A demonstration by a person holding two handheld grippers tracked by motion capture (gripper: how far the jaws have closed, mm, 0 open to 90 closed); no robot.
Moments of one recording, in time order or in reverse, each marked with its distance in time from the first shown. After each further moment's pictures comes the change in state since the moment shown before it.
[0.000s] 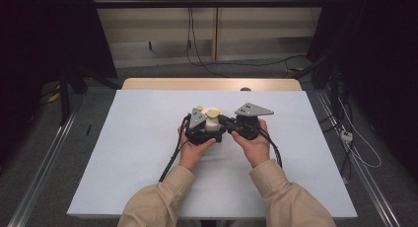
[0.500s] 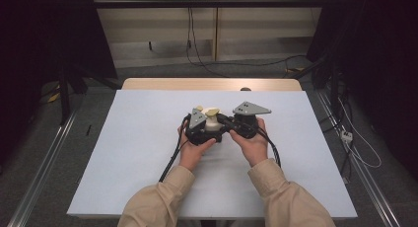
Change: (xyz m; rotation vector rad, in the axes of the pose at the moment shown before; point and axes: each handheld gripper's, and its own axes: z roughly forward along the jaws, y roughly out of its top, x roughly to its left) left arm 0.000 0.000 0.000 -0.002 0.000 0.000; right arm 0.002 0.003 0.005 0.001 -0.005 -0.015
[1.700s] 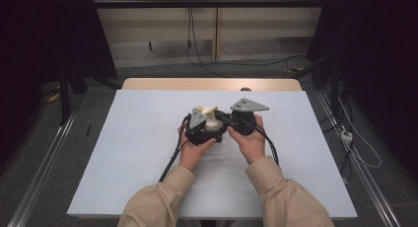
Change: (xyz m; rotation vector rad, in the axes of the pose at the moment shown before) left arm 0.000 0.000 0.000 -0.002 0.003 0.000; right arm 0.000 0.008 0.006 -0.018 -0.007 0.001
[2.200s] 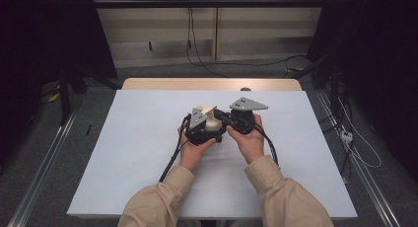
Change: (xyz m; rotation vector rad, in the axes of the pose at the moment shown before) left arm 0.000 0.000 0.000 0.001 0.001 -0.001; right arm 0.000 0.002 0.003 -0.004 0.000 0.004
